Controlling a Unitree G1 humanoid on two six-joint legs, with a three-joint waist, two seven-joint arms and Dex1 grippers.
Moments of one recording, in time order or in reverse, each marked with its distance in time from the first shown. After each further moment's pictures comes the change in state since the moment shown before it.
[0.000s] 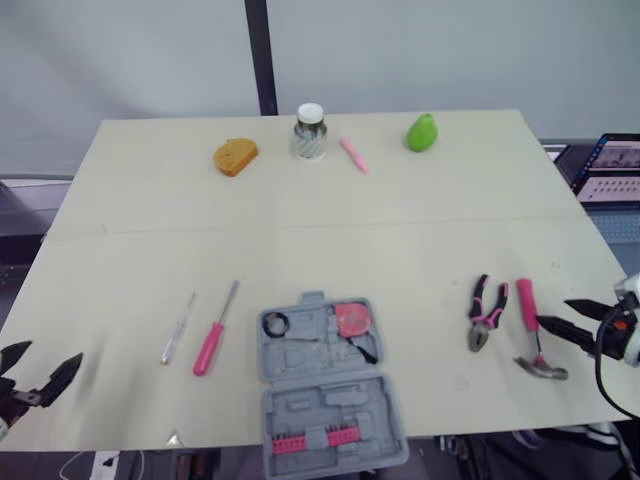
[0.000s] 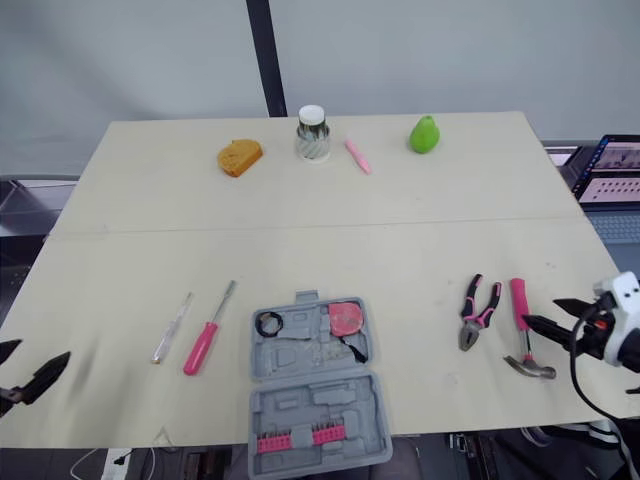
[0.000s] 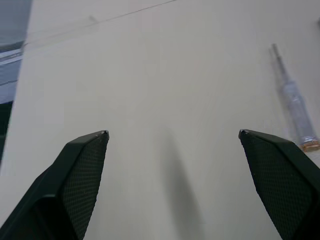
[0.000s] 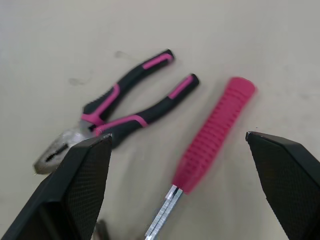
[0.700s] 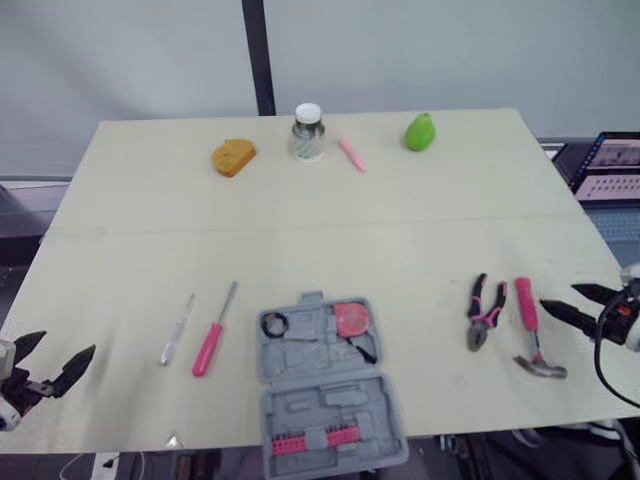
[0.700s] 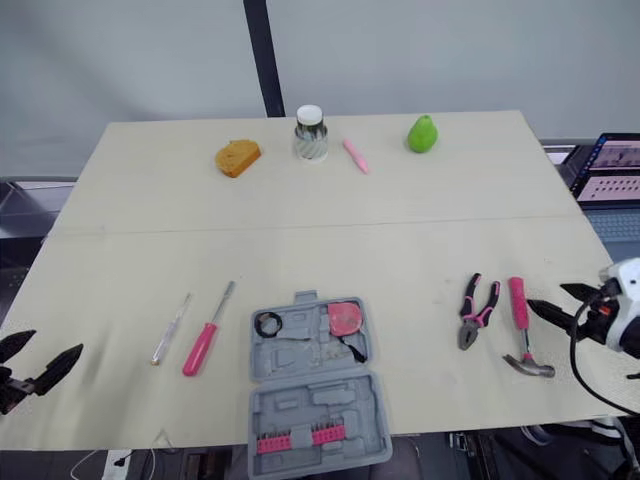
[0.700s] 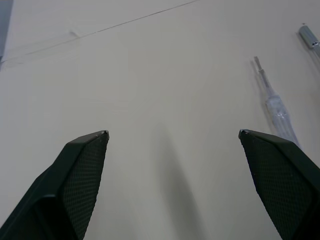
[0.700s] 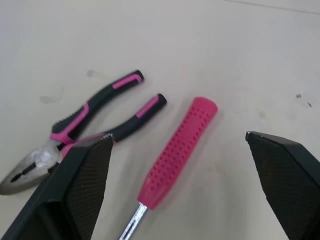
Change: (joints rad) left arm -0.045 0.000 -0.086 -0.081 0.004 0.023 -0.004; right arm -0.086 0.015 0.005 -0.092 0.018 0.025 -0.018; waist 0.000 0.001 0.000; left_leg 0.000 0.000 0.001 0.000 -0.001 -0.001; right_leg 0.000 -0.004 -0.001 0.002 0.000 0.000
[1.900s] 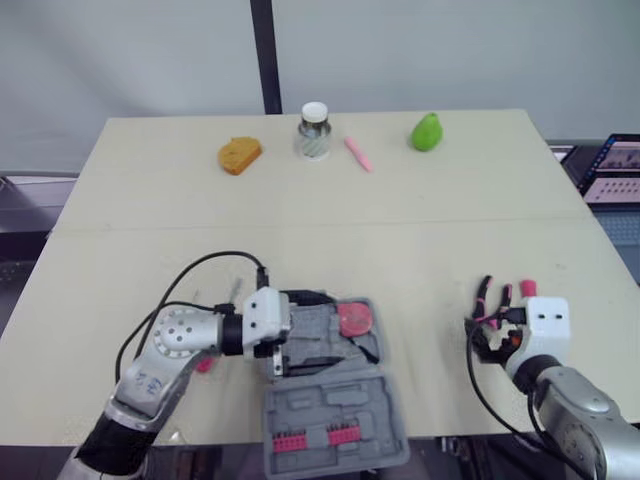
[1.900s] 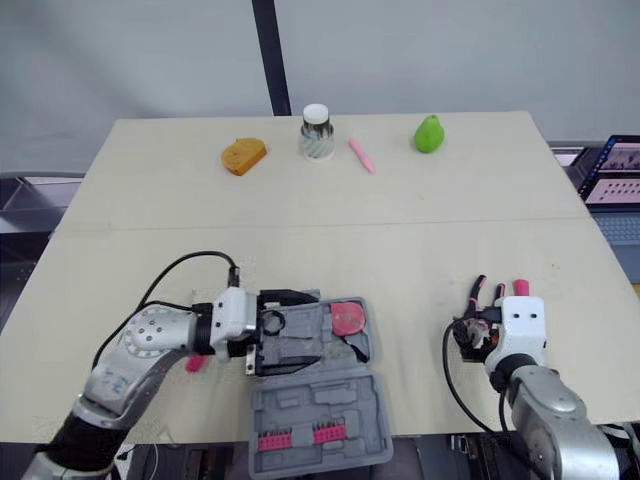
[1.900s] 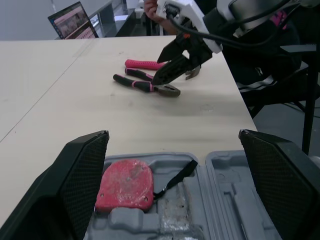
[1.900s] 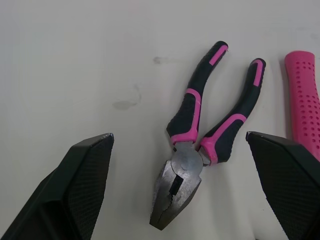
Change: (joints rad) left arm -0.617 -0.128 -0.941 -0.374 0.091 0.060 -0.194; right arm 0.385 0.617 0.064 -1.184 -0.064 0.711 -1.009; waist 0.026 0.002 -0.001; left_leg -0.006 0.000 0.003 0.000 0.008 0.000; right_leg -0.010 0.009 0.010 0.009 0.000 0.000
